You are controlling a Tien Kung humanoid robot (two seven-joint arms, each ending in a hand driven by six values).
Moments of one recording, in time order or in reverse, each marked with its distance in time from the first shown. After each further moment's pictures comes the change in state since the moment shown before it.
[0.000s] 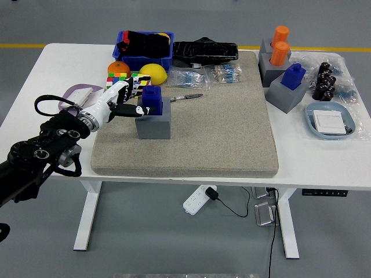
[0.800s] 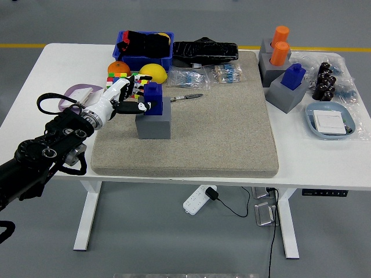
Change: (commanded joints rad) left arm -0.021 -0.028 0.027 0.032 0.003 0.078 -0.012; right arm 0.002 0.000 -0.005 -0.001 0.002 -0.001 0.002
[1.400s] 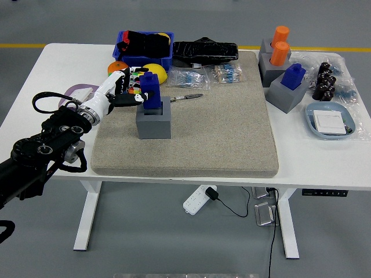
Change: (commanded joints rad) left arm 0.012 0.022 -0.080 -0.036 -0.018 -0.002 -0.022; right arm -0.002 0.001 0.002 0.000 -0.001 -0.001 0.001
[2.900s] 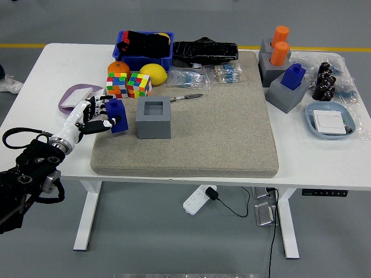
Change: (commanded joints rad) left arm 0.195 0.046 -0.084 0.051 0.054 0.053 -0.040; right arm -0.007 0.006 0.000 0.002 -0.006 0.001 0.002
